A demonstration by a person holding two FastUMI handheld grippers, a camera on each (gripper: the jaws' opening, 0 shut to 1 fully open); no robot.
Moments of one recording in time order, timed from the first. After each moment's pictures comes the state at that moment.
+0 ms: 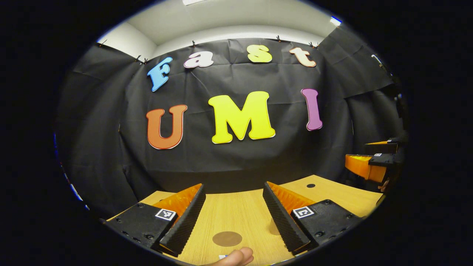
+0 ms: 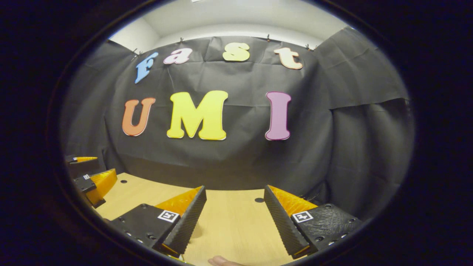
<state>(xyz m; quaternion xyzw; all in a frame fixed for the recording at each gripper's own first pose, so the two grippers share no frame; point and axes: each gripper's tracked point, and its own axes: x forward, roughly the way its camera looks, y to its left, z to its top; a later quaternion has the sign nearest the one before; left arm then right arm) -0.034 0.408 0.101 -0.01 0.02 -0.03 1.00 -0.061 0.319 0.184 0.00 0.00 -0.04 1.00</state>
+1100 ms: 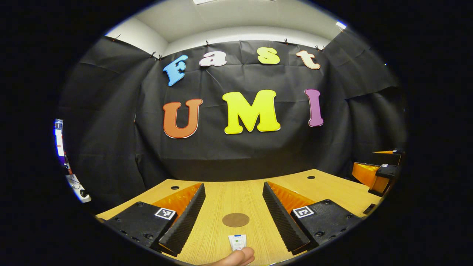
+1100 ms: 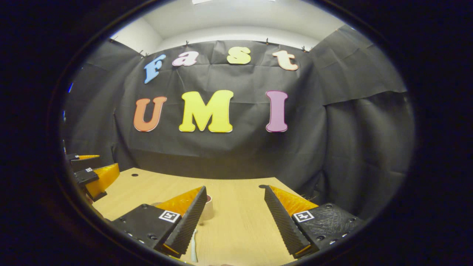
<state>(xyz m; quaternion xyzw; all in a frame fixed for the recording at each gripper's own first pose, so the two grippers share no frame) -0.117 0.437 0.059 -0.02 0.03 0.00 1.00 -0.150 0.344 0.125 0.00 -0.01 -0.05 1.00</state>
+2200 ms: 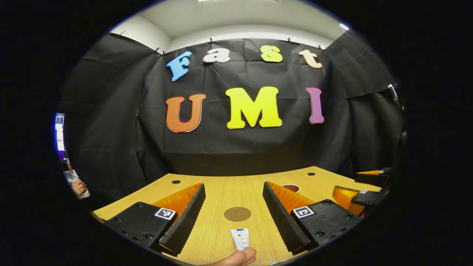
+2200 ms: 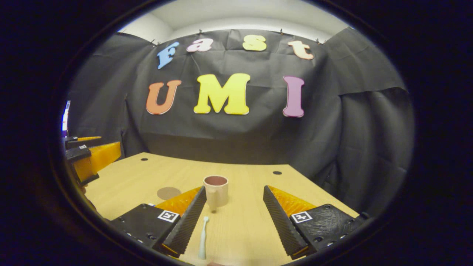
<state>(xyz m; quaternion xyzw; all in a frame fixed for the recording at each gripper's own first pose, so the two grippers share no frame) -0.129 0.444 0.035 -0.03 0.05 0.00 1.00 -0.132 0.379 0.040 -0.01 0.07 -0.01 1.00</state>
